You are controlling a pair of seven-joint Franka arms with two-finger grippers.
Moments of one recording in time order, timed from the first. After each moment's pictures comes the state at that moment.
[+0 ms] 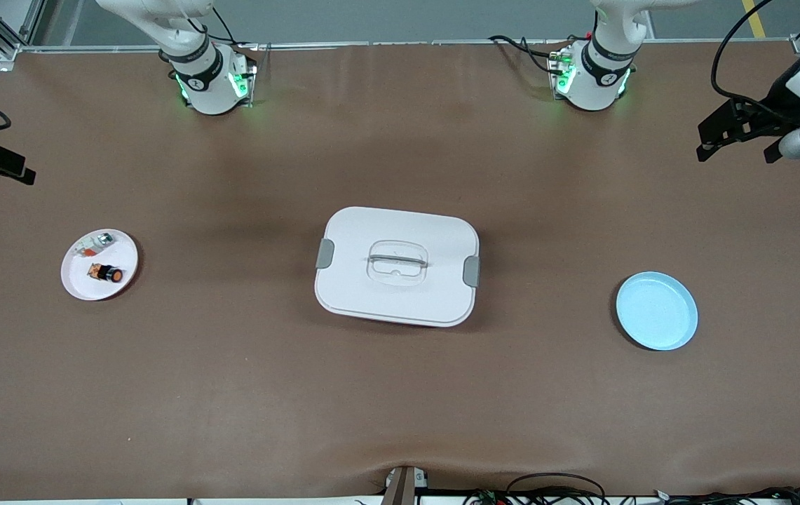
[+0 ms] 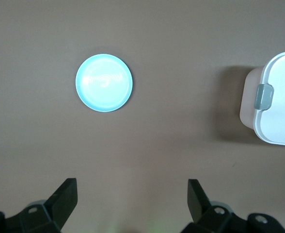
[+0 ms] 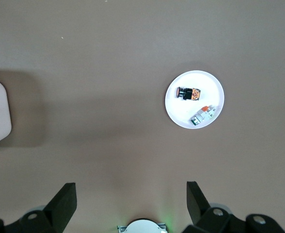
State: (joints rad) left arm 0.04 -0.08 -0.14 -1.56 -0.02 1.51 -0.08; right arm -0.07 0.05 -0.02 -1.44 0.01 1.37 -0.01
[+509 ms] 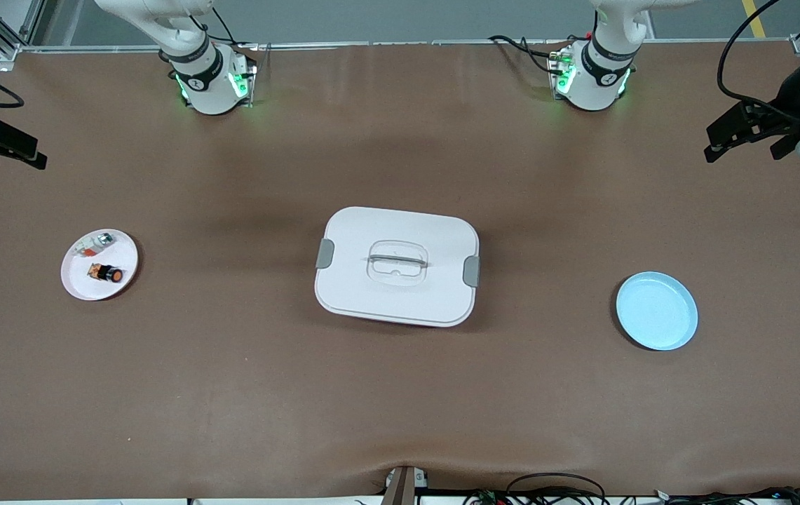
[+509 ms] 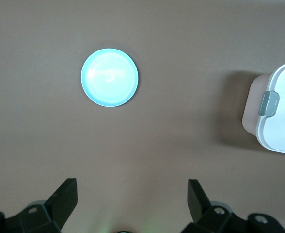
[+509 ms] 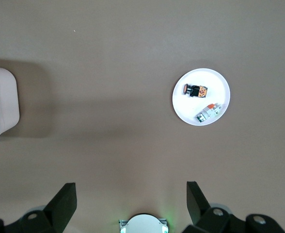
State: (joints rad) left arm 0.05 -0.08 -0.14 -1.56 -0.02 1.49 -0.14; right arm 0.00 0.01 -0.06 -1.46 0.01 1.35 -0.01
